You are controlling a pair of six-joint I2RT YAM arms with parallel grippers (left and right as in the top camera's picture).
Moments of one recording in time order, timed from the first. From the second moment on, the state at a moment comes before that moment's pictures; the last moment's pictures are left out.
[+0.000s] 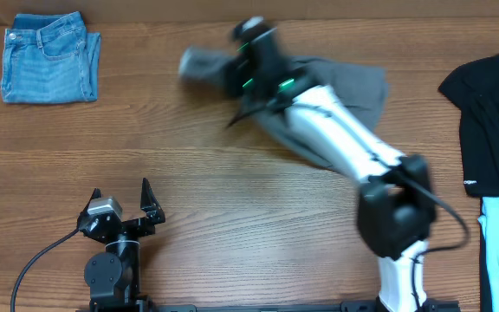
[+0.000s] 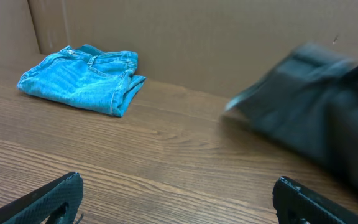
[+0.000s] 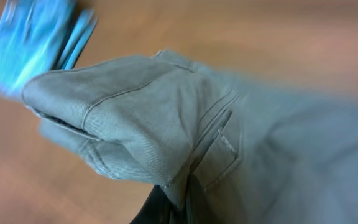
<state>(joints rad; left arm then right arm) 0.08 0.02 0.01 -0.07 -0.06 -0.20 0.60 2.12 1.81 -0.44 -0.10 0.37</state>
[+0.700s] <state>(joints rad) 0.08 0.02 0.01 -0.07 -0.06 -0.20 0.55 1.99 1.81 -0.69 -0.10 0.44</state>
